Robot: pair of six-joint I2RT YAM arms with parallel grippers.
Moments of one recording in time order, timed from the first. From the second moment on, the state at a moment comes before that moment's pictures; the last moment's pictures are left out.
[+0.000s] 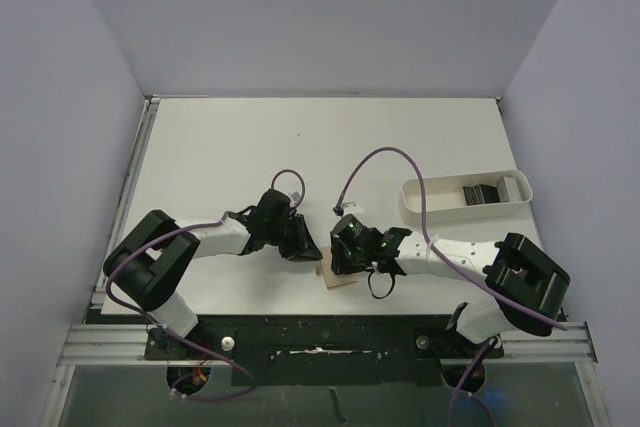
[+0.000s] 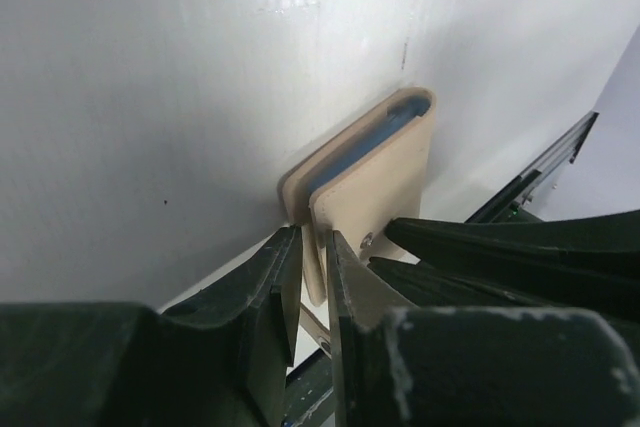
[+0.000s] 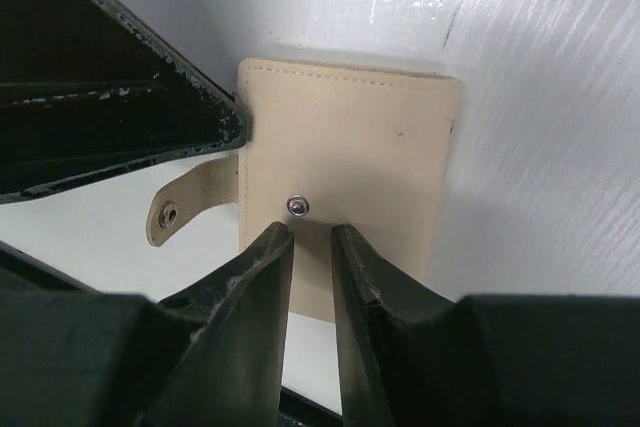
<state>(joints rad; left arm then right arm) -0.67 1.63 0.67 0.08 0.44 -0.98 0.97 1.45 0.73 -0.28 0.10 0.71</state>
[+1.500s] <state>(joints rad) -0.70 1.66 0.73 -0.02 0.35 -0.95 1.03 1.47 0.85 -0.29 0.06 0.73</state>
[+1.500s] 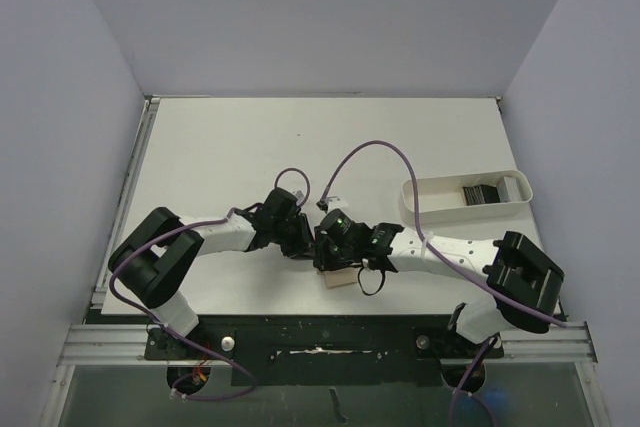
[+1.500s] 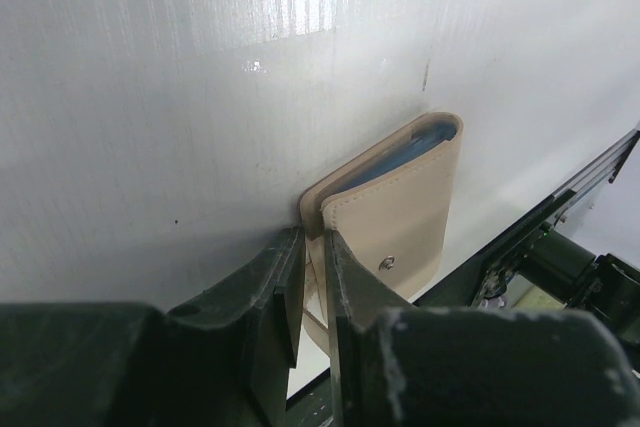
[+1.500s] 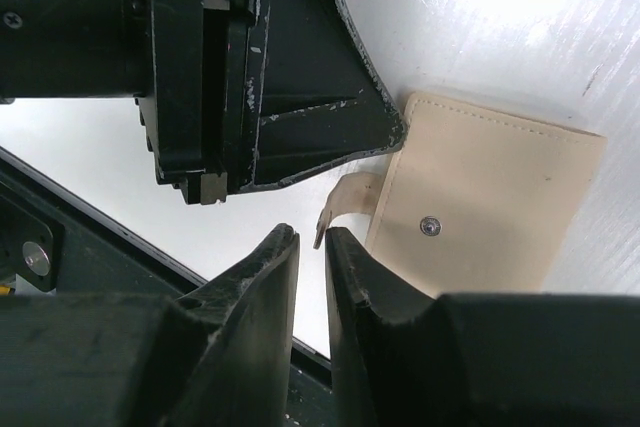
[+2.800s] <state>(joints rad) -0.71 1.66 0.73 -0.02 0.34 -0.96 1.03 1.49 0.86 -0.30 0.06 0.75</state>
